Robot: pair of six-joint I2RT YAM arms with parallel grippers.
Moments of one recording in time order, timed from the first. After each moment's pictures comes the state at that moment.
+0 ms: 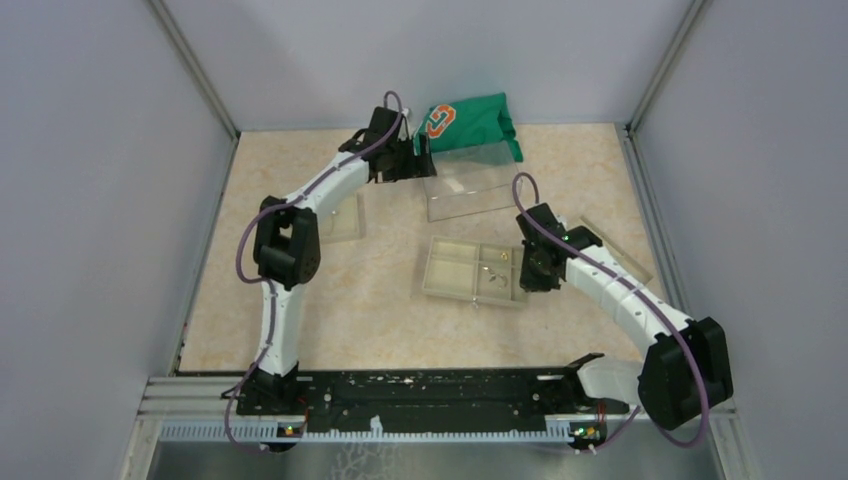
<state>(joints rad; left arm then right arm) -0.45 2.25 1.96 -0.44 0.11 -0.42 0.42 1.21 0.87 -0.88 0.16 0.58</state>
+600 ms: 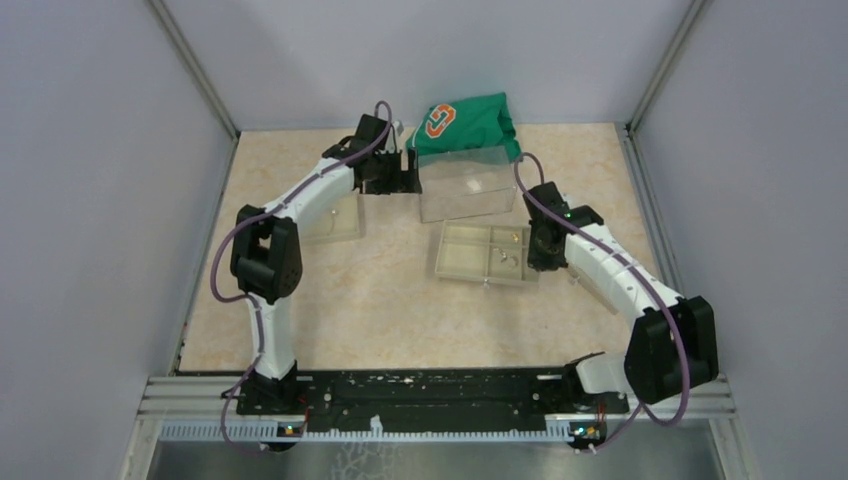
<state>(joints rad) -0.44 2.05 1.73 -0.52 0.10 -0.33 0.36 1.31 0.99 -0.89 0.24 0.47</state>
